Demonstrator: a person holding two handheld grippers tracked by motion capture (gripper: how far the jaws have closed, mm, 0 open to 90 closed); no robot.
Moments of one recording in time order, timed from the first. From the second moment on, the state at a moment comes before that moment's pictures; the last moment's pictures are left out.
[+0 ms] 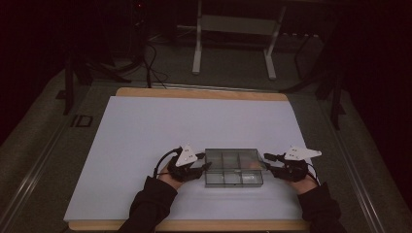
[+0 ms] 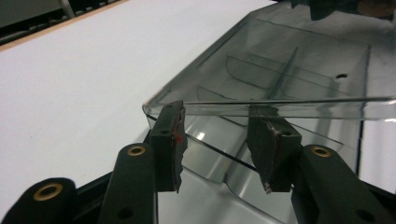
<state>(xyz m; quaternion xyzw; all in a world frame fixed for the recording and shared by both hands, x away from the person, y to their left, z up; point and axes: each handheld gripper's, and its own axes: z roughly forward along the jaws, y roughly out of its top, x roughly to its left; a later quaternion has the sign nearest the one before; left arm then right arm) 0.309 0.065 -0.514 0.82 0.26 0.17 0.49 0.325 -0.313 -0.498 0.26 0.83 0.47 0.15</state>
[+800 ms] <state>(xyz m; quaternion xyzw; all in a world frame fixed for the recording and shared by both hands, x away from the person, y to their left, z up) 0.328 0.061 -0.520 0.80 0.27 0.20 0.50 0.350 -0.297 -0.504 0.26 0.83 0.47 0.17</state>
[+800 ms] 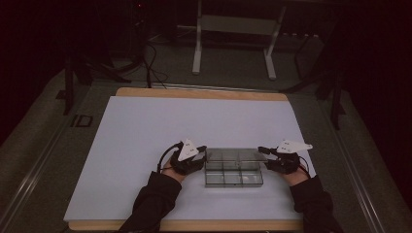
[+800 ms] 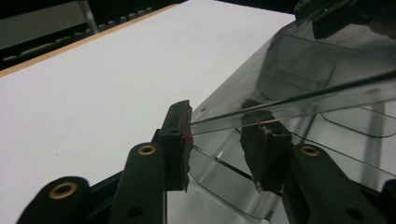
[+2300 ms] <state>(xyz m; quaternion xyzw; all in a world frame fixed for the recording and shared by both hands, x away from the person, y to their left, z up) 0.342 0.052 -0.521 0.77 0.32 0.23 0.50 0.363 -0.287 -0.498 0.32 0.80 0.47 0.19</state>
